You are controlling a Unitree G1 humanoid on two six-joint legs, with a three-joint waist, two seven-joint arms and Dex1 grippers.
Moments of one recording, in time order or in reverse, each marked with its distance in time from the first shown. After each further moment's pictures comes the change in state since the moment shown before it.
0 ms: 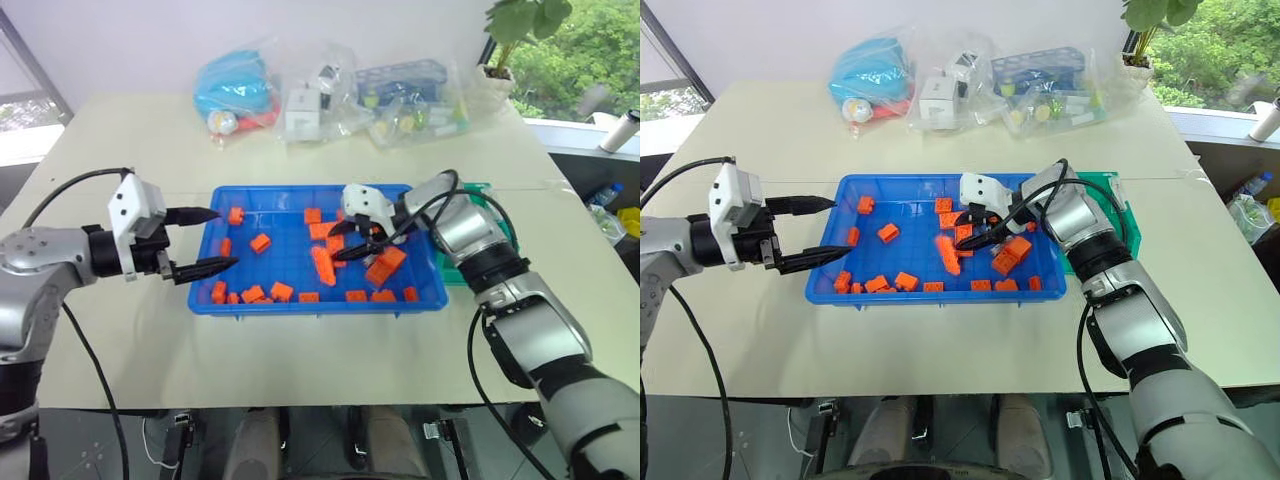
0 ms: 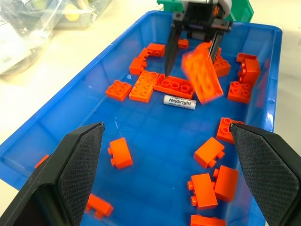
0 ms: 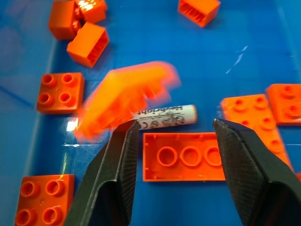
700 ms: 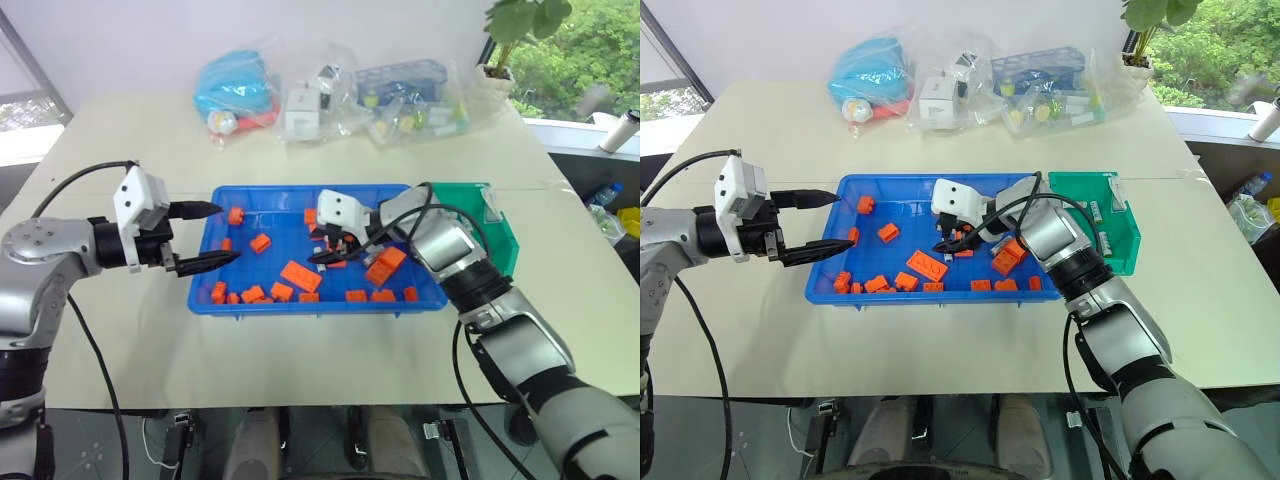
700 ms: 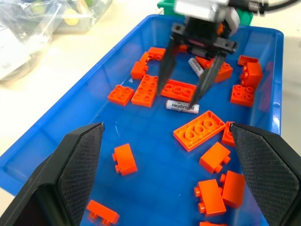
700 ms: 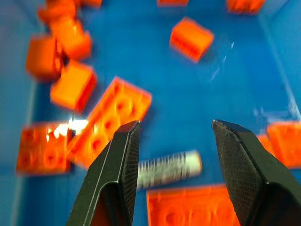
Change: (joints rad) left arm -0.051 -0.005 -0.040 0.046 0.010 -0.024 -0.023; right arm 0.066 0.060 0.056 -0.213 -0.043 0.164 -0.154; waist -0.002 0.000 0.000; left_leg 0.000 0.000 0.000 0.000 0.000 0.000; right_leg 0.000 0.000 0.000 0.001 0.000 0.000
